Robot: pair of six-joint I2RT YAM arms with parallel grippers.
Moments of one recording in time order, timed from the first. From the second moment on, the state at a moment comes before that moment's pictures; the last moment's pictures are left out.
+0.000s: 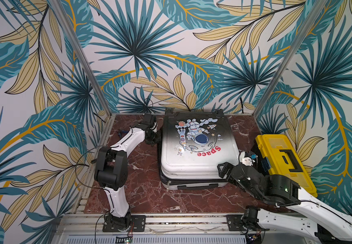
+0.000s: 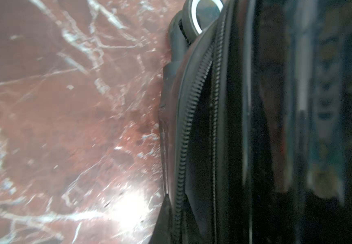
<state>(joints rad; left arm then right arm) -0.23 1.84 1.44 -0.68 0.21 -0.37 1.05 0.79 1.04 -1.16 0.56 1.33</state>
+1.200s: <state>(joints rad) -0.58 1.13 0.74 -0.53 -0.04 -1.14 0.29 1.21 1.15 -0.70 0.11 0.79</state>
